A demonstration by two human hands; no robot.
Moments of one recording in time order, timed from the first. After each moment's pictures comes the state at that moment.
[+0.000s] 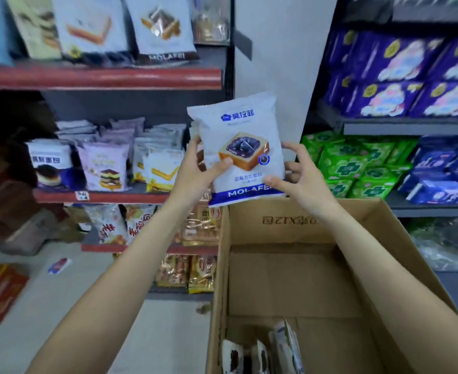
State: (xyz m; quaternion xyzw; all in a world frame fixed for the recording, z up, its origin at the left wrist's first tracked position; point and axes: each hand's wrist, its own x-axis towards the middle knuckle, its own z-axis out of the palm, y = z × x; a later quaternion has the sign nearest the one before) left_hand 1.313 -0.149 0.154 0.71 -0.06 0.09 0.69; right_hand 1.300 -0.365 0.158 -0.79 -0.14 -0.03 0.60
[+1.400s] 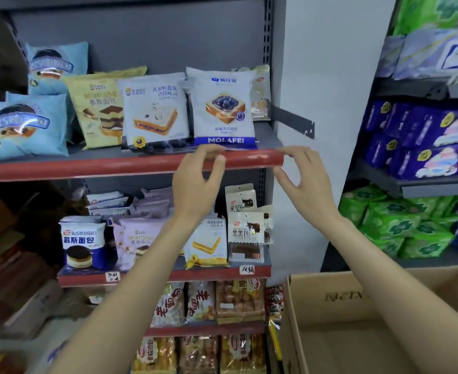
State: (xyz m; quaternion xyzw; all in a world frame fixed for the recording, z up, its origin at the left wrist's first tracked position) left_hand 1.416 -0.016 0.243 0.80 -0.17 0.39 0.42; right_hand 1.423 -0.220 0.227 -0.84 -0.19 -0.39 0.34
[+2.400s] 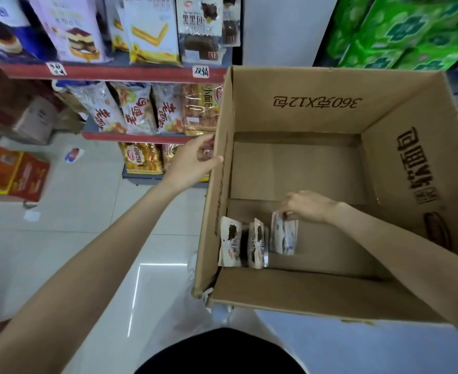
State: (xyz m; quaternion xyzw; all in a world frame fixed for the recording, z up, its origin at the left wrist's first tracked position) left_hand 1.220 -0.137 -0.005 0.88 0.05 -0.11 0.47; right_hand 1.223 -0.424 -0.101 -0.85 -0.44 0.27 -0.02
